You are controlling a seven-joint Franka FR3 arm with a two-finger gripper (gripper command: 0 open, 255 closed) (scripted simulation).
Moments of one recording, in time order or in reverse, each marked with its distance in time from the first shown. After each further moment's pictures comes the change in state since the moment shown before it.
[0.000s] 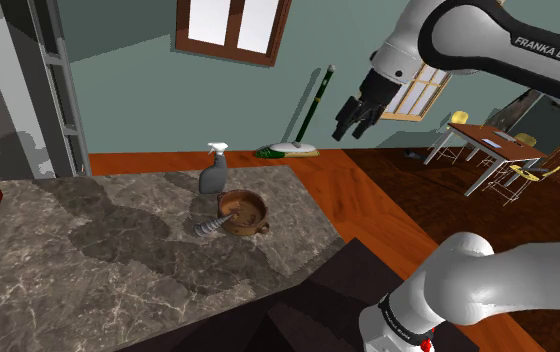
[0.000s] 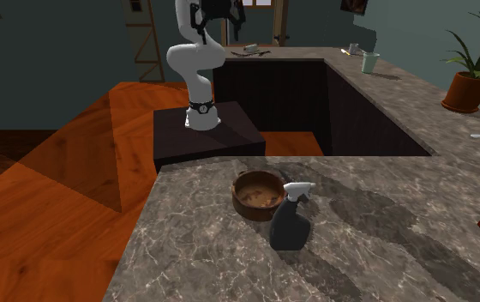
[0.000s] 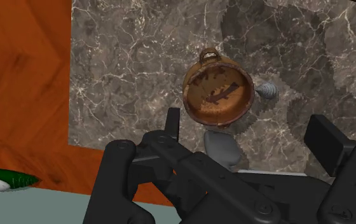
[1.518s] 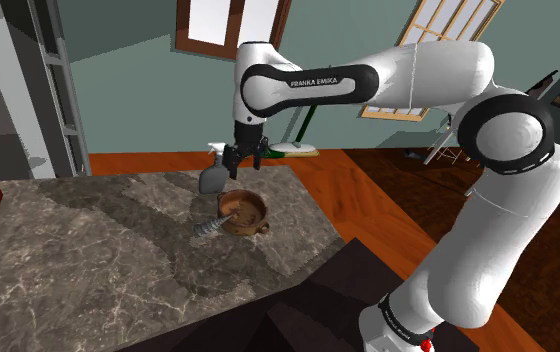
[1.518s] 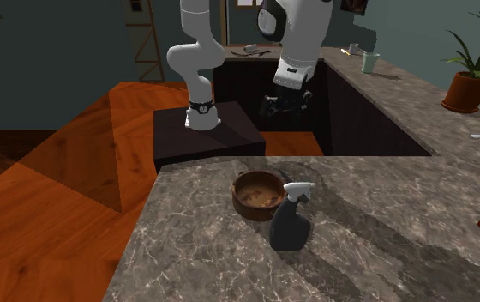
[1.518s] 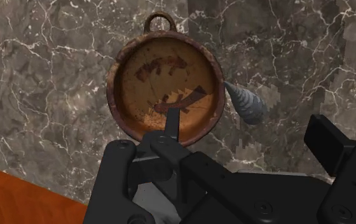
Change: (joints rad) arm 0.109 0.879 0.164 0.436 -0.086 0.161 0.126
